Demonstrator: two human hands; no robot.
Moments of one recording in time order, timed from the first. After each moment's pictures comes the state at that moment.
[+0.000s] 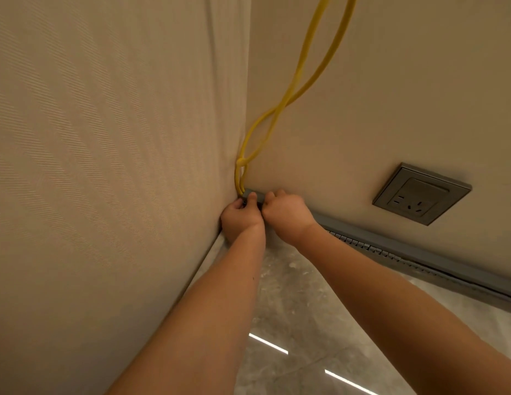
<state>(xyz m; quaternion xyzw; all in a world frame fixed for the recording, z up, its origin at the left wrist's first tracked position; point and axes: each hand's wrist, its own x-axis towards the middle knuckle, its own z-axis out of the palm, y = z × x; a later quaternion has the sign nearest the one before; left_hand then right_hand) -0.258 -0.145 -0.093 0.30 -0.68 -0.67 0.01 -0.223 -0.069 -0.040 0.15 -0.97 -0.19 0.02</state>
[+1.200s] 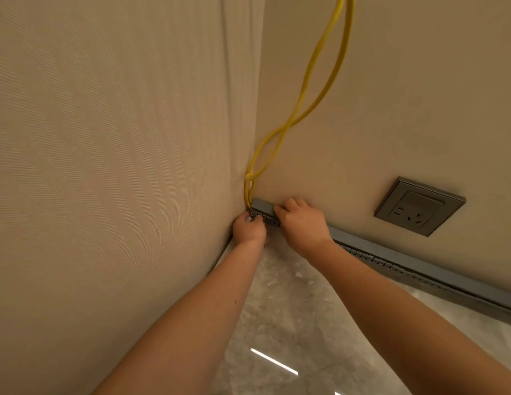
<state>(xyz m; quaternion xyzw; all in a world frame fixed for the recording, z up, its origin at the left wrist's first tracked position) -0.248 -0.156 -0.082 0.23 -0.60 -0.75 -0.14 -0.210 -0.053 -0.042 0.08 -0.99 -0.09 0.08</state>
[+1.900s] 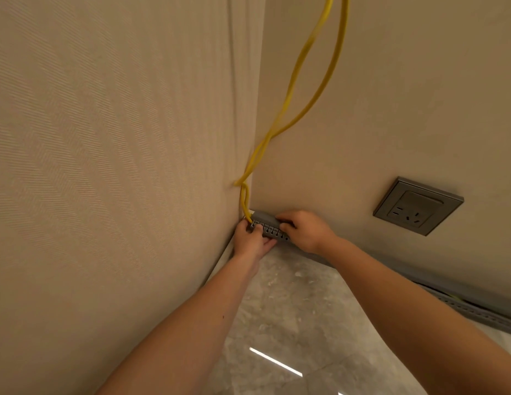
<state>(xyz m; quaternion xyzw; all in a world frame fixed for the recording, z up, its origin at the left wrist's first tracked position) -0.227 -0.164 -0.090 0.19 -0.52 -0.82 -0.16 -0.215 -0.034 -0.042 0.05 -0.97 0.21 -0.06</state>
